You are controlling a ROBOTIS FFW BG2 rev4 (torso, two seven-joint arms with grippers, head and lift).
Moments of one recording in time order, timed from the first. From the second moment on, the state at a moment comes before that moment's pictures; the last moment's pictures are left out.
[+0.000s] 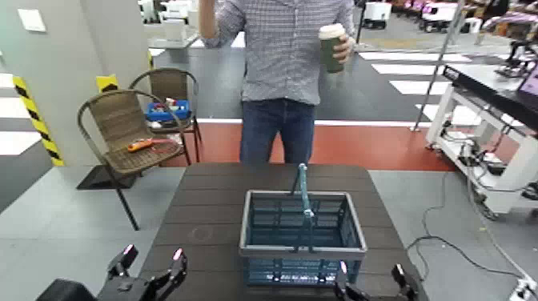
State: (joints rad) left arm 0.32 0.10 0.03 -1.76 0.30 -0.18 -0.27; right arm 0.41 -0.10 0.21 -1.83 -0.08 -0.23 -0.21
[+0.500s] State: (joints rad) left arm 0.14 0.19 -0.01 -1.80 0.55 0.25 -0.37; right arm 0.41 -0.10 0.21 -1.82 -0.09 -0.22 -0.21
